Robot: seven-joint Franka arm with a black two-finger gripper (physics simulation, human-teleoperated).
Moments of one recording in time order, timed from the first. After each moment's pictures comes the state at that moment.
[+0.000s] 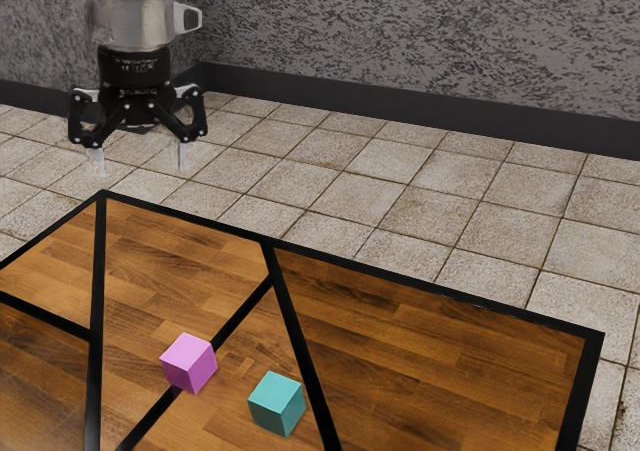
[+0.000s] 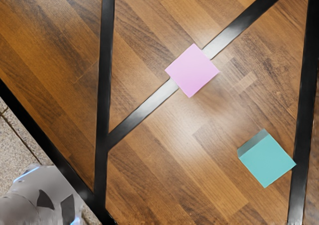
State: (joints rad) arm -0.19 -0.22 -0.04 -1.65 0.02 1.22 -1.10
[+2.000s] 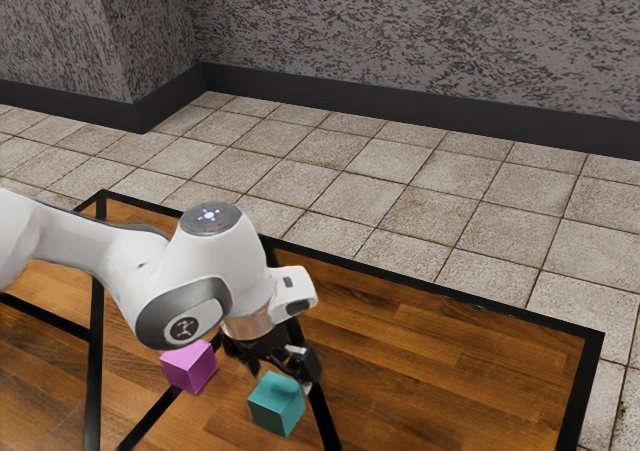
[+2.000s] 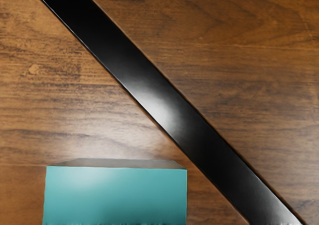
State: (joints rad) arm -0.37 -0.12 -0.08 -2.56 -0.01 2.58 -0.47
